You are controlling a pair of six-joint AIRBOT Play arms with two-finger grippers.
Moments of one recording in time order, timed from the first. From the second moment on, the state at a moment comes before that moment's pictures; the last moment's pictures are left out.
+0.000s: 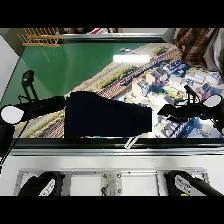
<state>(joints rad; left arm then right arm) -0.08 -0.84 0.84 1.10 -0.87 -1.57 -0.26 -1.19 0.85 -0.96 1.17 1.35</state>
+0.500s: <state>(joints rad) -0.36 -0.95 0.85 1.10 -0.74 -1.65 -0.19 -1.49 0.77 -0.56 1.04 0.88</state>
